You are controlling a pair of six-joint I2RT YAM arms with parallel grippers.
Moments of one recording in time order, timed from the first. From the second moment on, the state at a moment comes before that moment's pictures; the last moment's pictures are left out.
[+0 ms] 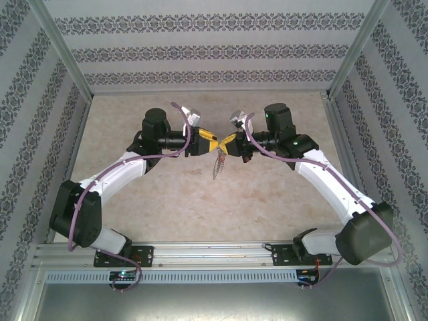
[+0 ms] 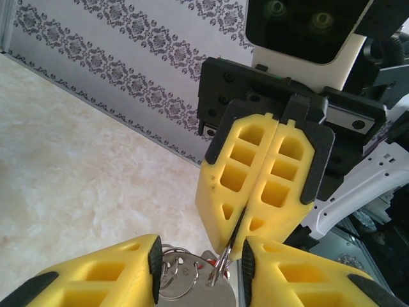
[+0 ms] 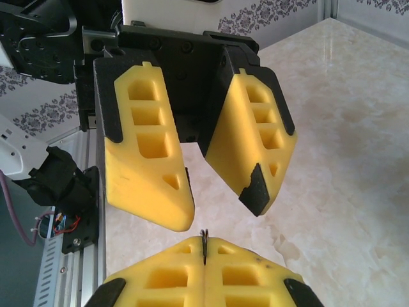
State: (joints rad) left arm -0.40 1.48 1.01 0.32 1.07 -0.40; right arm 0.42 1.32 1.15 -0.41 -0.88 -0.13
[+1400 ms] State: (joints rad) left arm -0.43 1.54 0.97 0.51 1.12 -0.47; right arm 0.40 1.32 1.15 -0.39 -0.88 -0.11
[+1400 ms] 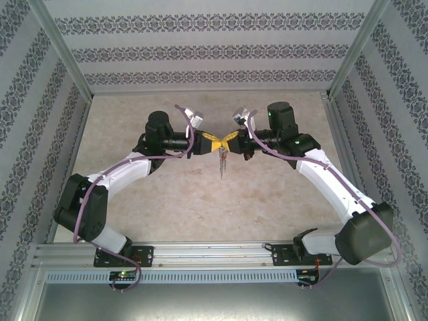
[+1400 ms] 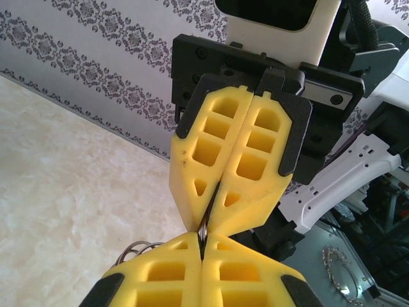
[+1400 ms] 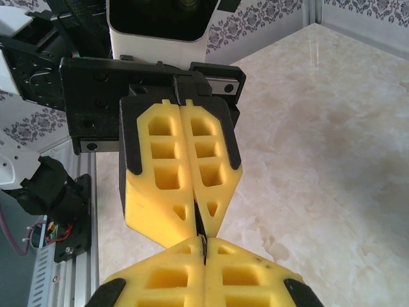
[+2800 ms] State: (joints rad) left arm -0.45 1.44 0.79 0.74 0.89 -0.51; right arm 0.66 1.01 0.51 0.24 -0.19 0.20
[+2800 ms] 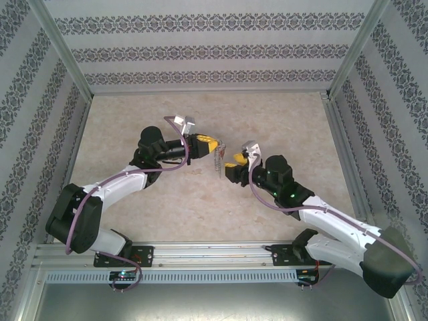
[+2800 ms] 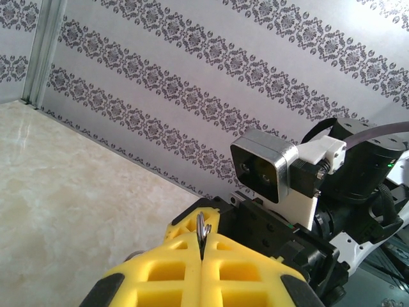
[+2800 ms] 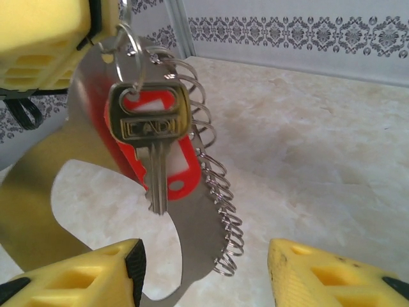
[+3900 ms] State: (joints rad) left arm -0.47 1.41 0.79 0.71 0.85 -0.50; right arm 0.69 1.09 0.61 0.27 -0.18 0.13
